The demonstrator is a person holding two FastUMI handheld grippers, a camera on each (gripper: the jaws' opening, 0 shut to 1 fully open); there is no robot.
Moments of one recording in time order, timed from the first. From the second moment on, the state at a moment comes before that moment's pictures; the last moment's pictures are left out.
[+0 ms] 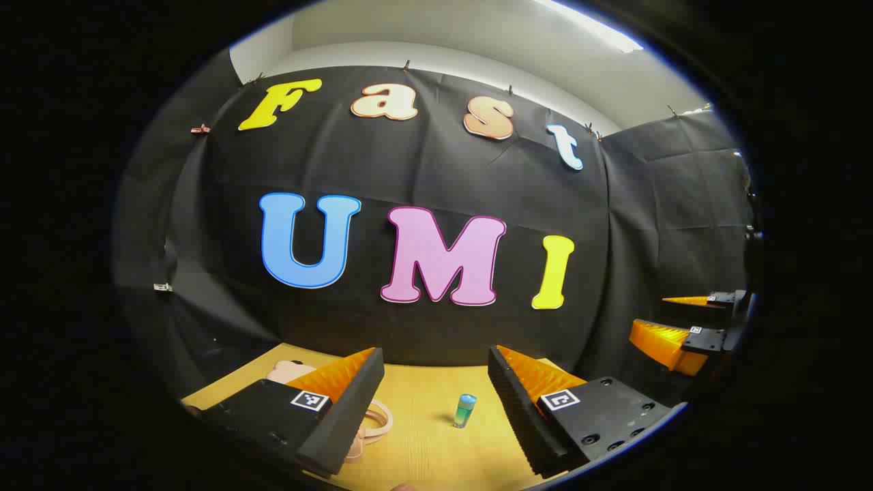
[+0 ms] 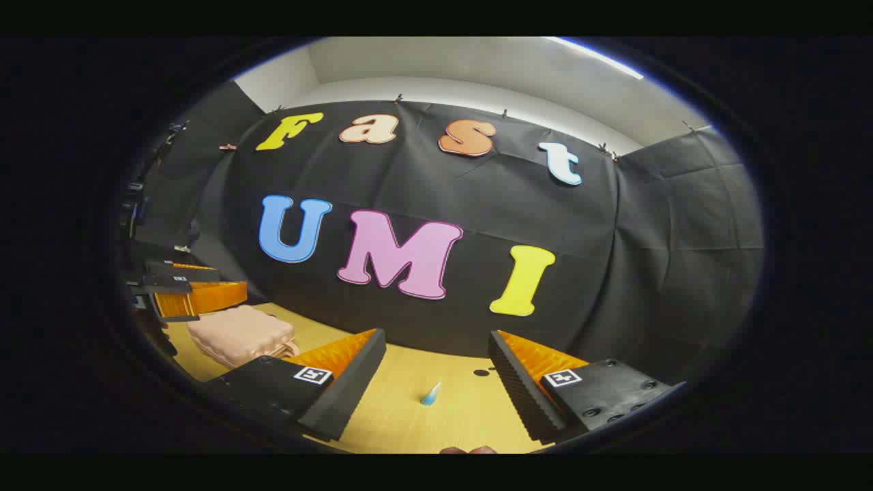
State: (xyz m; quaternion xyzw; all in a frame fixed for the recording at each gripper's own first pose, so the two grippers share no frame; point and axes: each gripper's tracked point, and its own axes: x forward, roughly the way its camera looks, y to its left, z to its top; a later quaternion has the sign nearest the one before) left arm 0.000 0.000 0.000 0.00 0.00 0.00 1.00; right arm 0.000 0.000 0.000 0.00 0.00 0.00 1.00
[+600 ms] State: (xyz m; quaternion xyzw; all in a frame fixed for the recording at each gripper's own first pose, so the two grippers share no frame) left arm 0.006 0.005 -0.001 0.02 0.00 -0.01 1.00; right arm 0.010 0.003 -0.003 0.00 0.01 -0.01 1.00
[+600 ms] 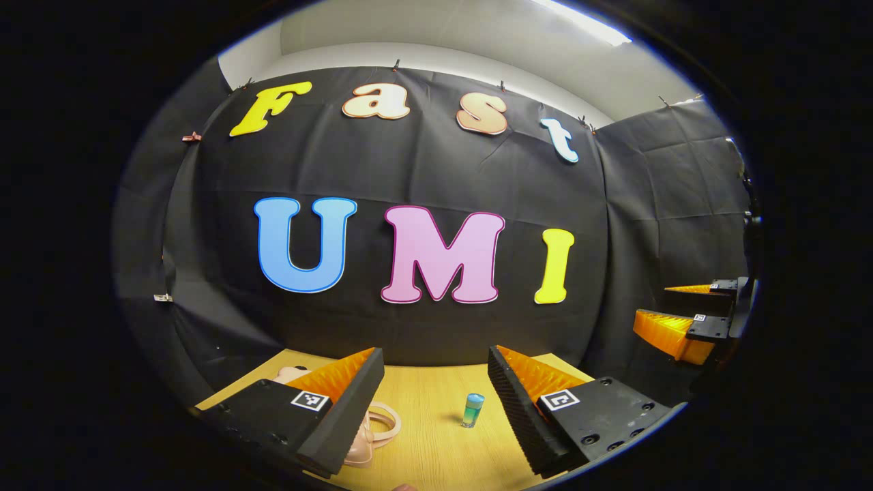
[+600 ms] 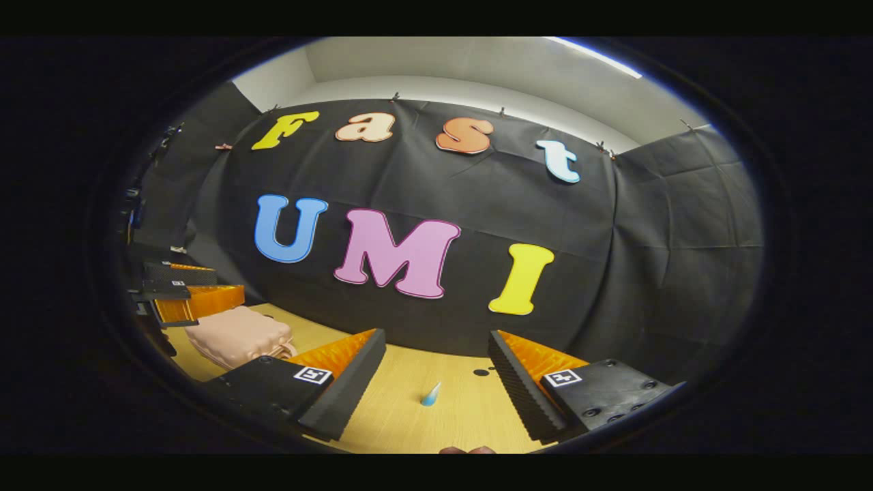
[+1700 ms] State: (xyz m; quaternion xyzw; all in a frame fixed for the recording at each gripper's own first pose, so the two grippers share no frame) left arm 0.140 0.051 -0.246 0.05 0.33 0.01 0.94; right arm 0.038 -0.035 -0.080 0.00 0.06 0.02 1.00
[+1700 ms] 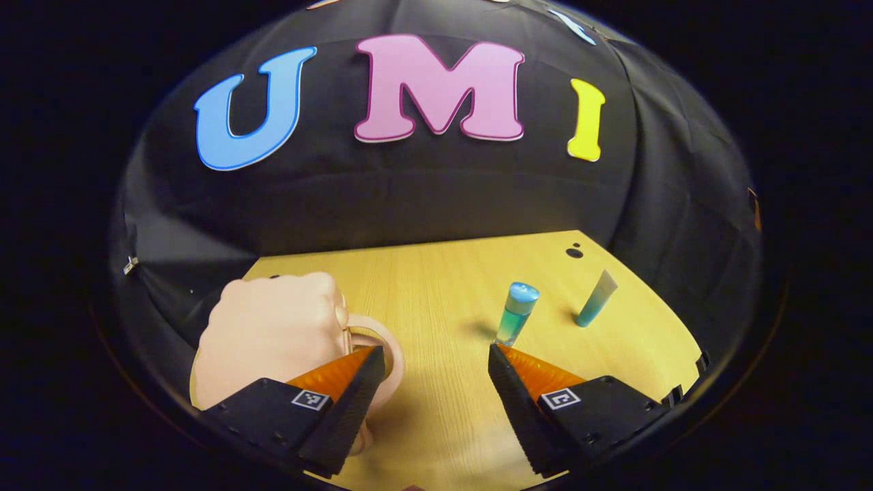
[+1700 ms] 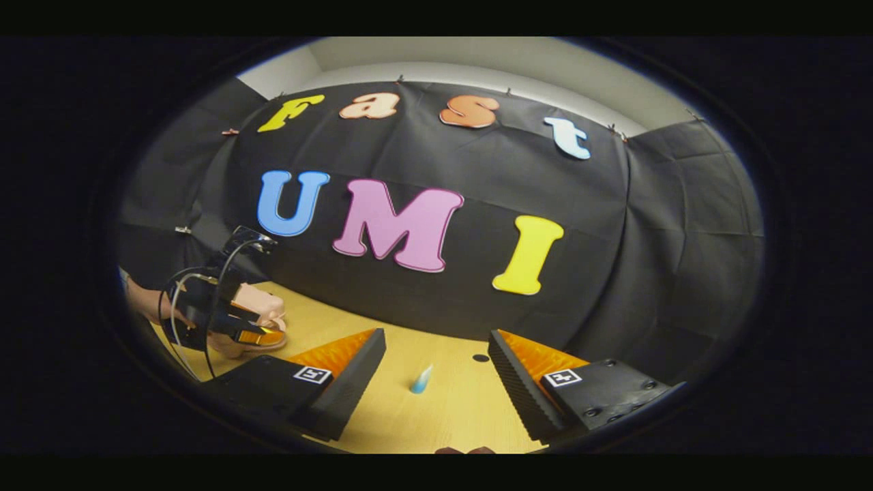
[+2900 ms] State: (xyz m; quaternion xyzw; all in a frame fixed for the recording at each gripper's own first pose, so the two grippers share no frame) left arm 0.185 0.097 -0.342 0.10 0.49 0.03 0.86; right arm 0.051 -0.099 -0.186 0.07 0.20 -0.04 0.98
